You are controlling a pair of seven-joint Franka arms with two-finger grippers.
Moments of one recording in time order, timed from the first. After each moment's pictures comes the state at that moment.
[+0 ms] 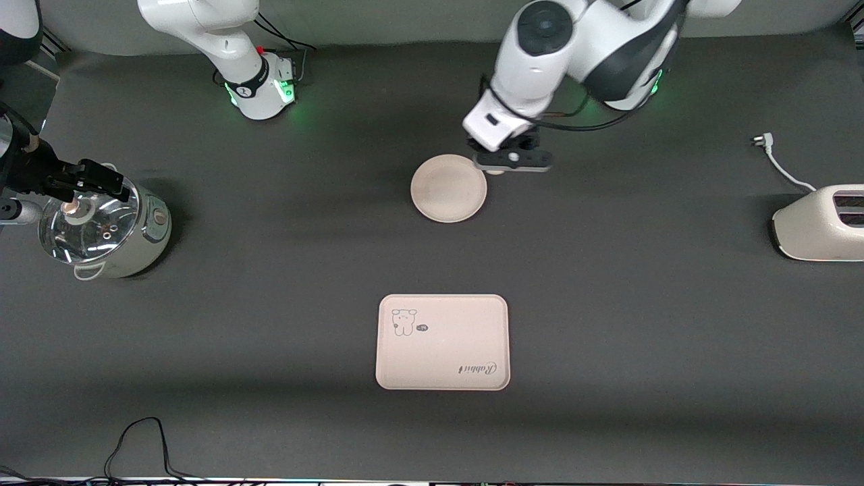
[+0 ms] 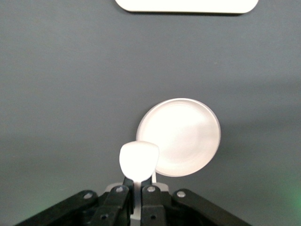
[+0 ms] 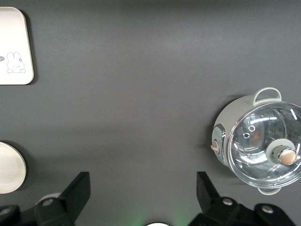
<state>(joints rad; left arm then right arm) -0.31 0.06 -0.50 -2.00 -0.11 2.08 -0.79 0.10 0.01 -0.11 -1.58 0.00 1.51 0.03</state>
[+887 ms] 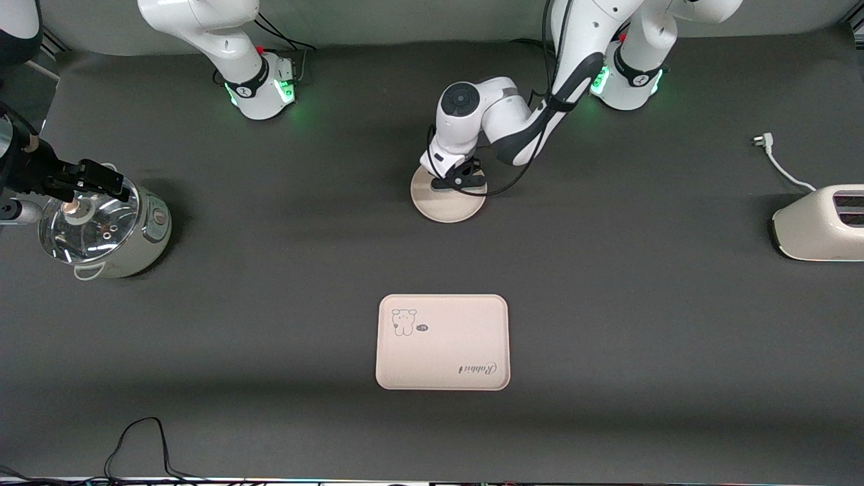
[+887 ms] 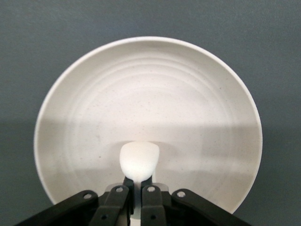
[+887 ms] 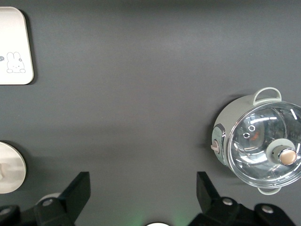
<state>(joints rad) -0.48 0.50 -0.52 -2.11 0.27 2.55 -1.24 0.10 0.01 -0.11 -1.58 0.00 1.51 0.03</state>
